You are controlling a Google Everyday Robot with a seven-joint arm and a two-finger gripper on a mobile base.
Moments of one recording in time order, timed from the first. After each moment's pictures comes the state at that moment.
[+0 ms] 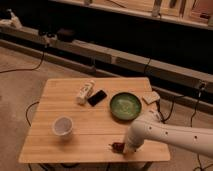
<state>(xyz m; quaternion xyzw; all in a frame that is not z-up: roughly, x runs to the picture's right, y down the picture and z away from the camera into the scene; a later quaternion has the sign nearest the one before) 0.127 0.307 0.756 -0.34 -0.08 0.10 0.93</state>
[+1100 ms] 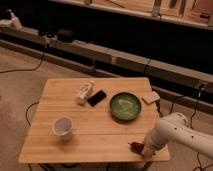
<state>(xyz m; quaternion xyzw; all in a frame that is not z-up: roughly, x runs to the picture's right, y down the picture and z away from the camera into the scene) 0.224 0.315 0.748 -0.35 -0.05 0.18 0.92</state>
